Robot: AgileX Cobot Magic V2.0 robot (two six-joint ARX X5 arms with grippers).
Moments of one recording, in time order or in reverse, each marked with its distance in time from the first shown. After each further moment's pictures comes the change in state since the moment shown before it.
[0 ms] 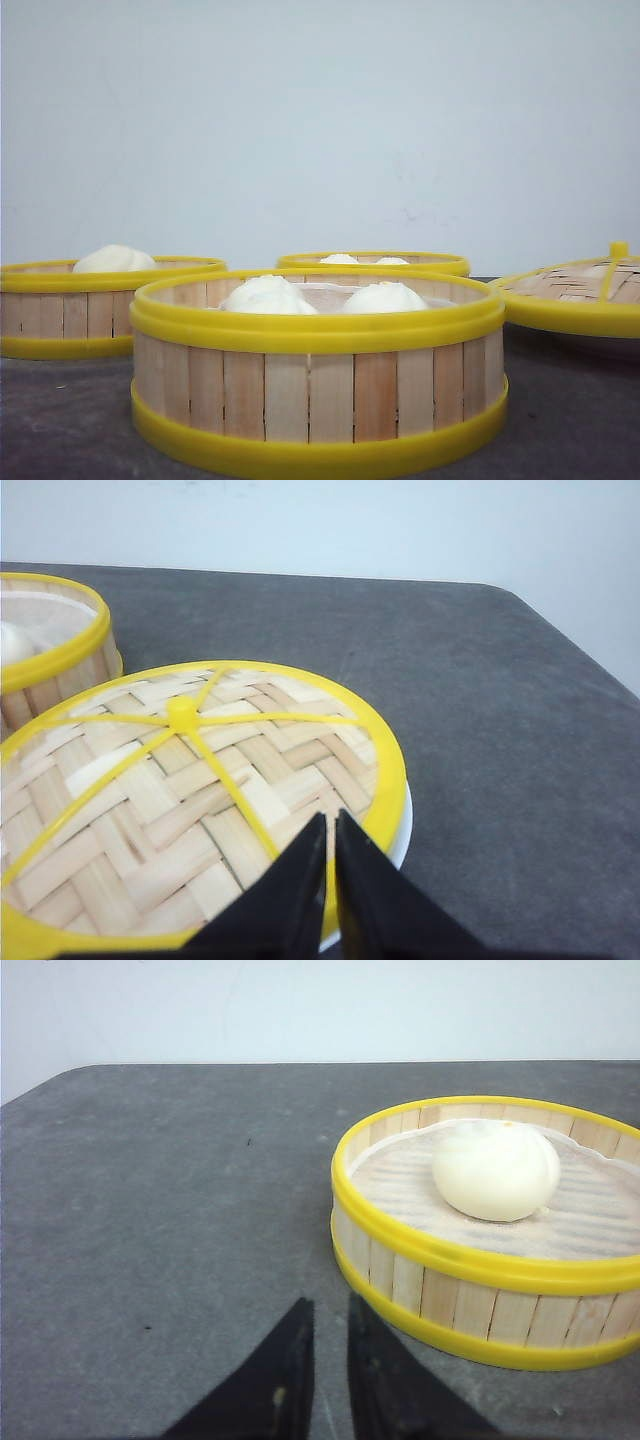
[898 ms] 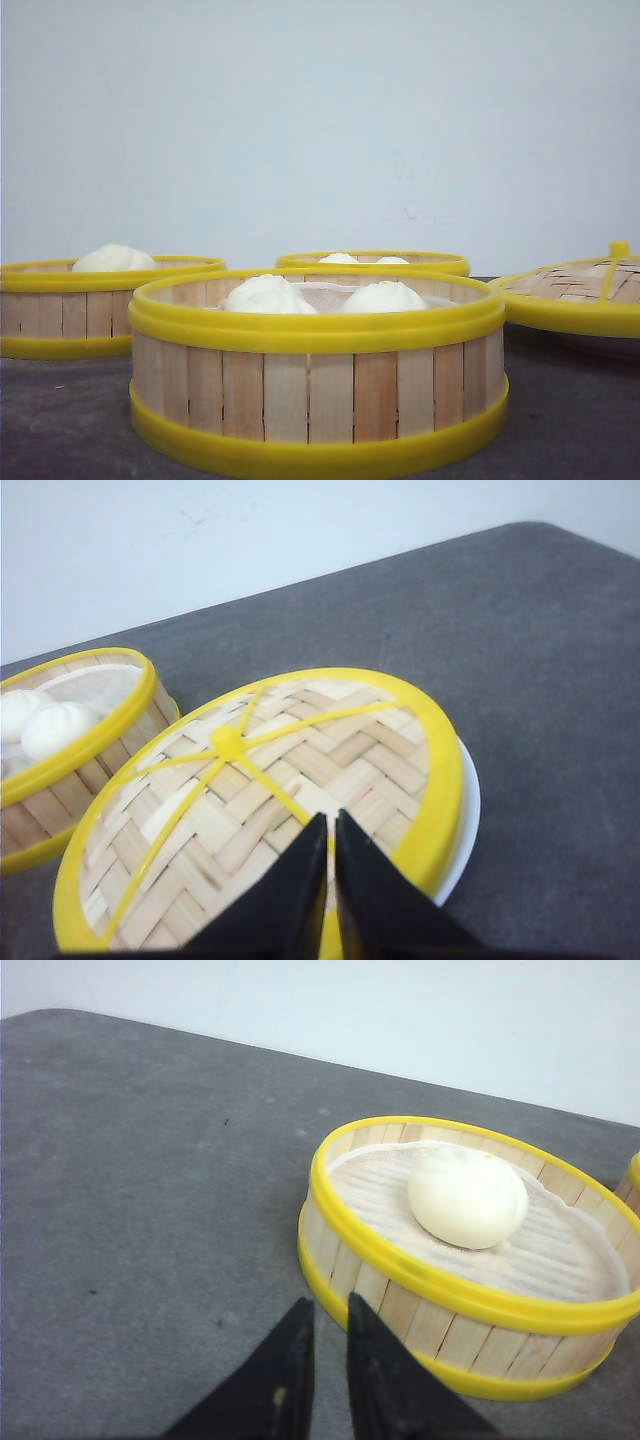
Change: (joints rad) left arm 0.000 0.001 0.001 0.001 0.026 -0.224; right arm 0.000 0.002 0.009 -0.017 -0.051 0.327
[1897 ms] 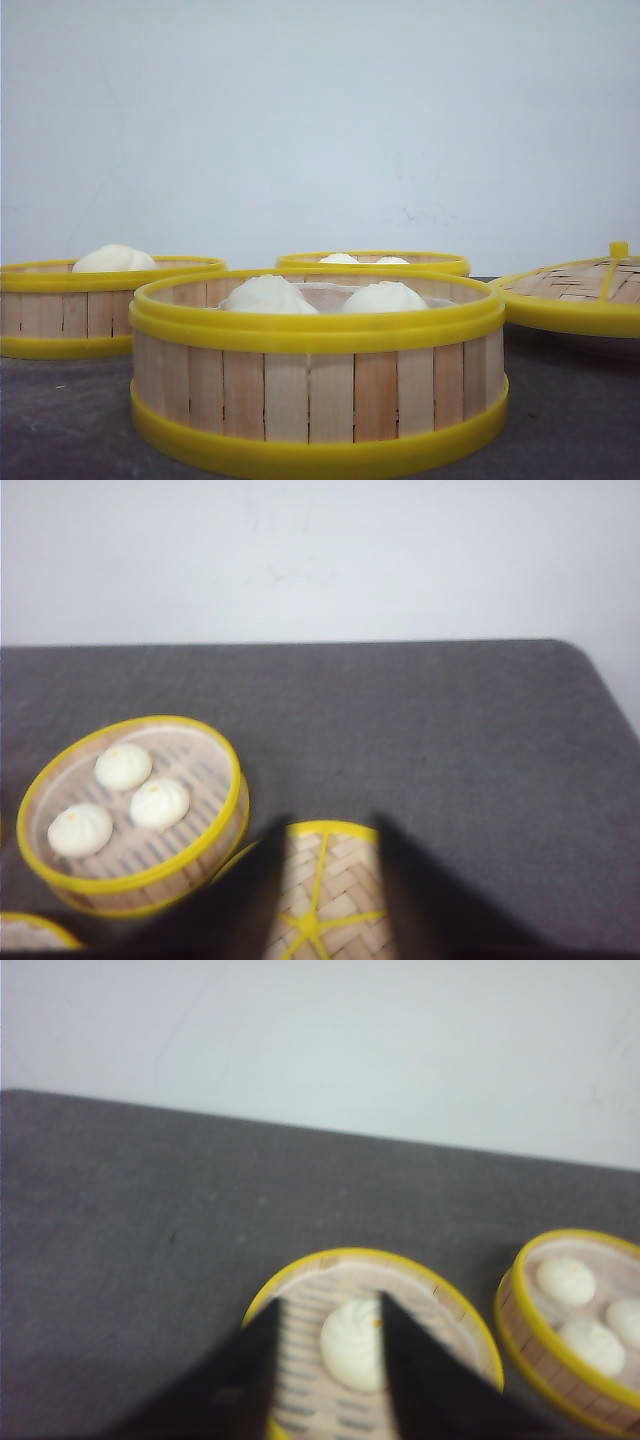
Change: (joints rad) left arm 0.000 0.695 0.911 -0.341 0.097 0.061; right arm 0.035 0.710 1.039 -0.480 -0.080 -0.241
